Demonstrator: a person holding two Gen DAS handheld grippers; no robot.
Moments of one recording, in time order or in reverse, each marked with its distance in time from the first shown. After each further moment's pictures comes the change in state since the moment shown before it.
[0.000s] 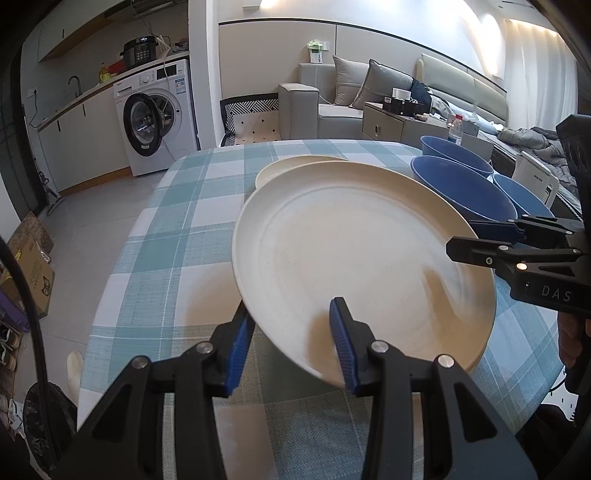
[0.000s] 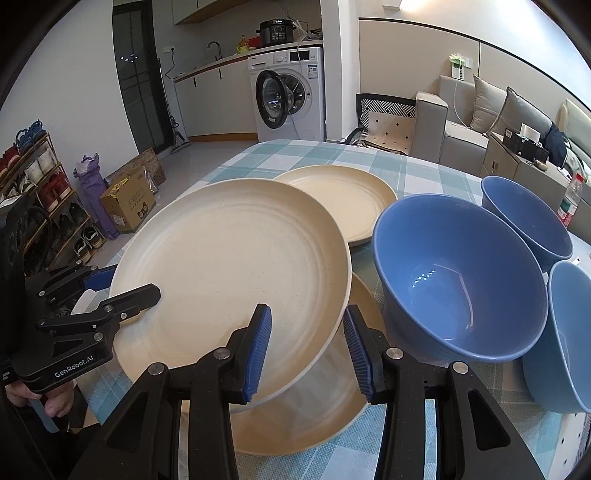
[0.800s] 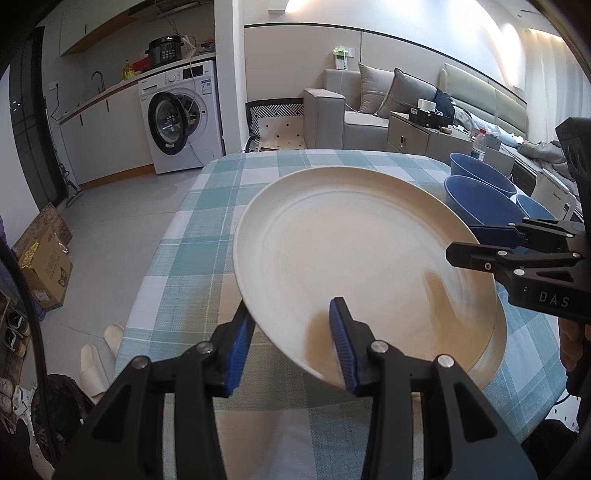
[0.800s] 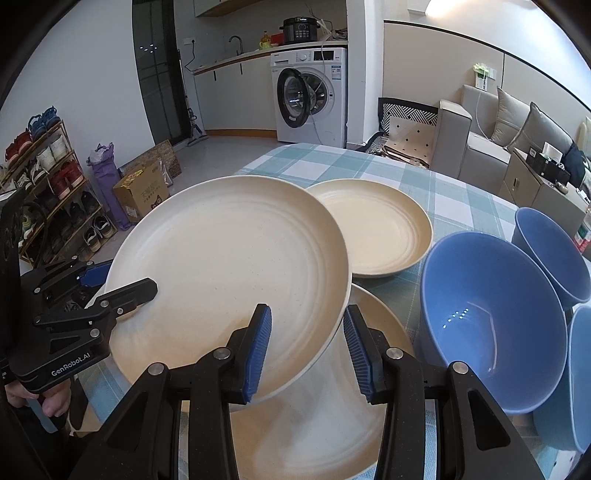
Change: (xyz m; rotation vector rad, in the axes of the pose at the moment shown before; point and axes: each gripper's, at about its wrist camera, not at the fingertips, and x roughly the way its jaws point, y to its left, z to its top) left arm -0.010 0.030 0.006 -0.051 -0.015 0.074; right arm 0.019 0.022 0.033 -0.065 0.008 0.048
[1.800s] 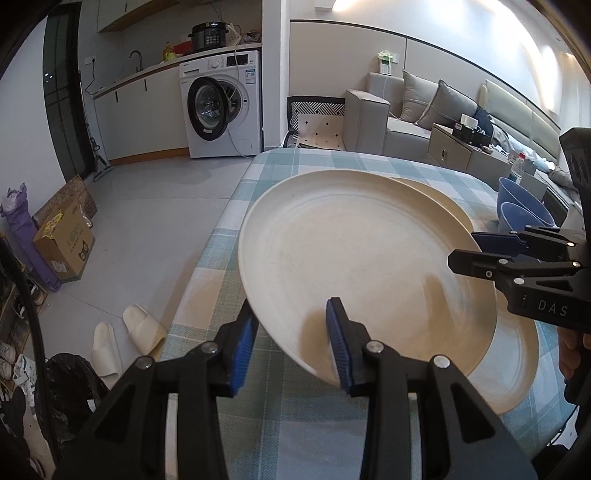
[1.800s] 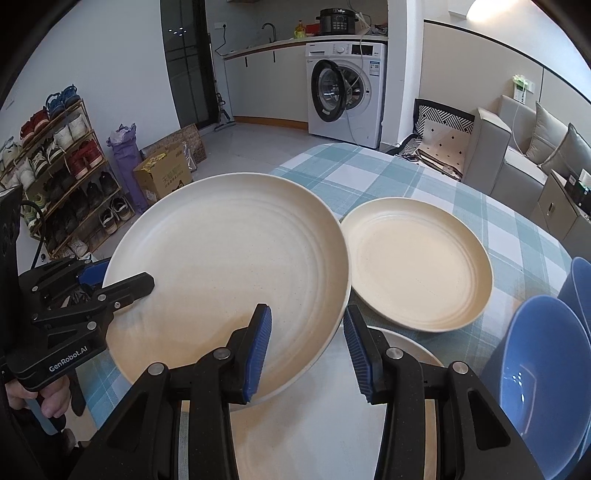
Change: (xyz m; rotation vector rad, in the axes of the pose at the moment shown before) left arm 0.007 0.056 0.005 -0.118 0.007 0.095; right arm 0.056 0.035 0.049 -0.096 0.030 0.079
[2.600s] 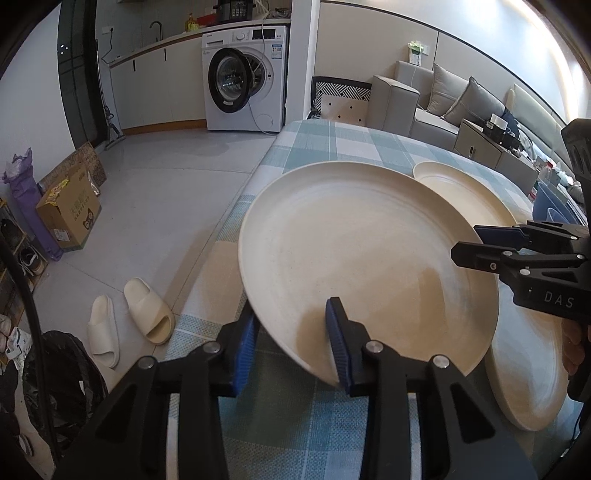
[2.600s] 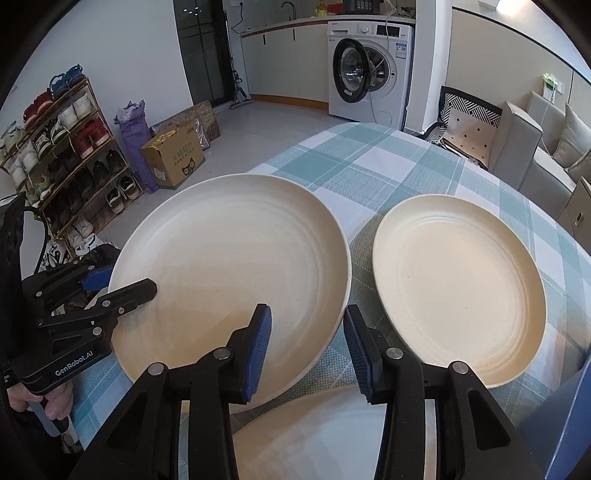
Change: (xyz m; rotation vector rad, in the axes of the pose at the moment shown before) left arm 0.056 0.038 -0.010 -0.093 0.072 0.036; right arm 0.085 0.007 0.031 -0.056 0.081 0.061
